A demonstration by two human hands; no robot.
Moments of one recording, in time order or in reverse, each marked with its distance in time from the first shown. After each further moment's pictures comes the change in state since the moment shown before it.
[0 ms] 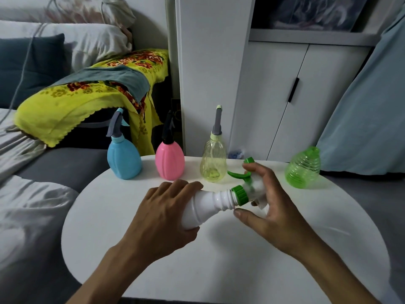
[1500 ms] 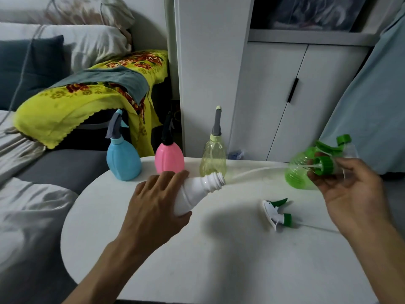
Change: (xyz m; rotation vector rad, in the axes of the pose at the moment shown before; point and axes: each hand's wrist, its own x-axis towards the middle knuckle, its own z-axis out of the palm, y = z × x) left_hand 0.004 -0.015 0.008 0.110 0.158 -0.066; right_hand 0.015 0.003 -0.084 0.957 0.703 0.333
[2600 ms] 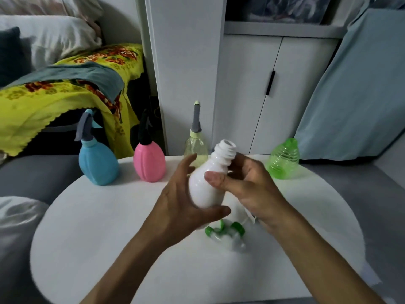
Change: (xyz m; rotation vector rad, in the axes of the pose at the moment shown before) left_hand 0.029 0.051 0.011 -0.804 -0.213 -0.232; right_hand -0.034 0.061 0.062 -0.708 -0.578 -0.024
